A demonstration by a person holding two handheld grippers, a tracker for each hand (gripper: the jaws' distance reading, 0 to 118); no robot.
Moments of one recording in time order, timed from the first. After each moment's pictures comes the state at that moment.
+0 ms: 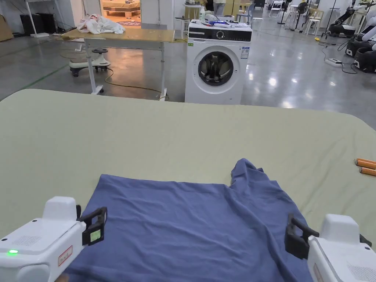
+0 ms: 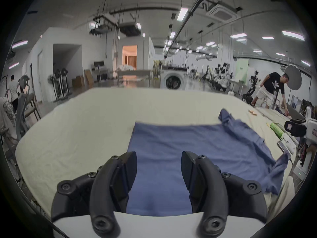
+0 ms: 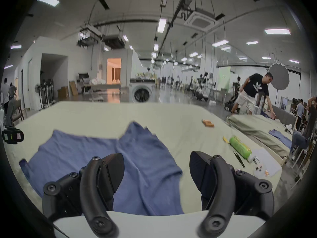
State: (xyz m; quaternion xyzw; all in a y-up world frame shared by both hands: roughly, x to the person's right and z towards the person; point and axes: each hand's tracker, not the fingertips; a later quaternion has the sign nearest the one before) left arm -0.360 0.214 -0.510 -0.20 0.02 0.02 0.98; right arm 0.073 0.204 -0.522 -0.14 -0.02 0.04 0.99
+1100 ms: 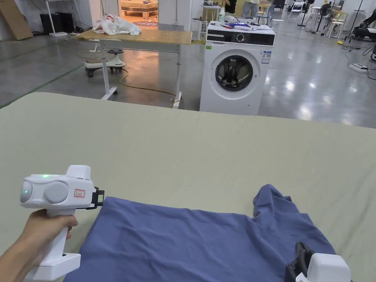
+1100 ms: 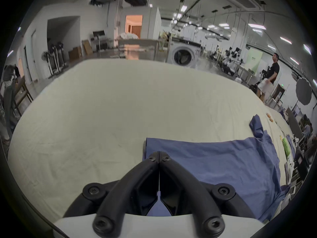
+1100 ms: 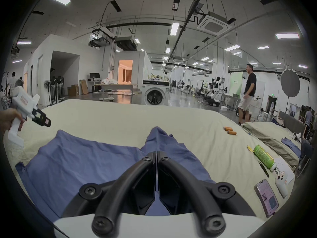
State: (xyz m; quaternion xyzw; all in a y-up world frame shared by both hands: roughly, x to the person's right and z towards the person) left arm -0.463 0.175 -0.764 -0.39 0.01 0.08 0.92; right arm 0.016 0.172 -0.599 -0.16 0.02 0.06 0.99
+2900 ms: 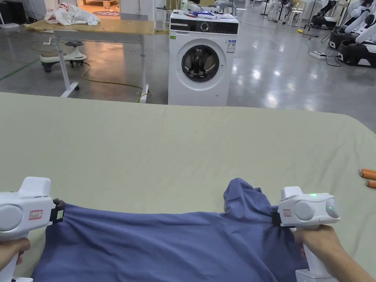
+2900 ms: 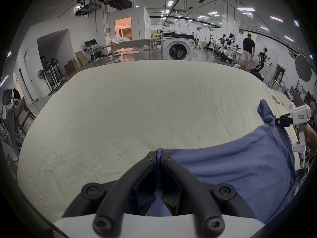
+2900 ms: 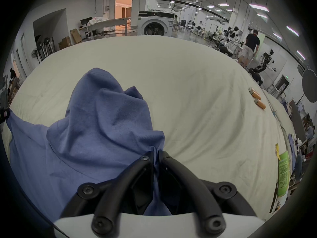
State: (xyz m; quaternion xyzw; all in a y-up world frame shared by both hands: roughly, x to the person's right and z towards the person) left arm -0.441 0.178 -0.754 -0.38 0.01 0.00 0.93; right arm 0.127 0.109 -0.859 -0.45 0.03 0.08 0.89
